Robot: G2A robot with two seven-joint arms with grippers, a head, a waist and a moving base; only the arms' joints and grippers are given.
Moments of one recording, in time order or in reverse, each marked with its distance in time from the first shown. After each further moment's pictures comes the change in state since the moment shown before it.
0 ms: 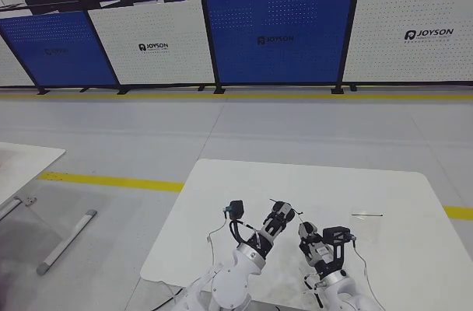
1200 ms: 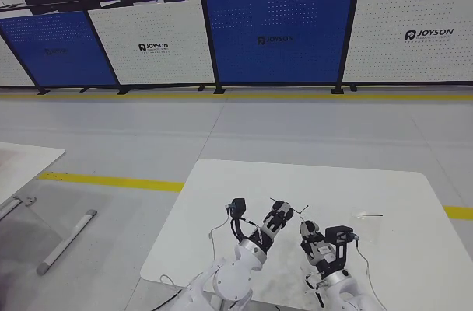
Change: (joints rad) left arm -0.051 -0.002 0.009 0.061 -0.004 0.057 0.001; right arm -0.008 0.005 0.009 -0.025 0.006 0.004 -0.001
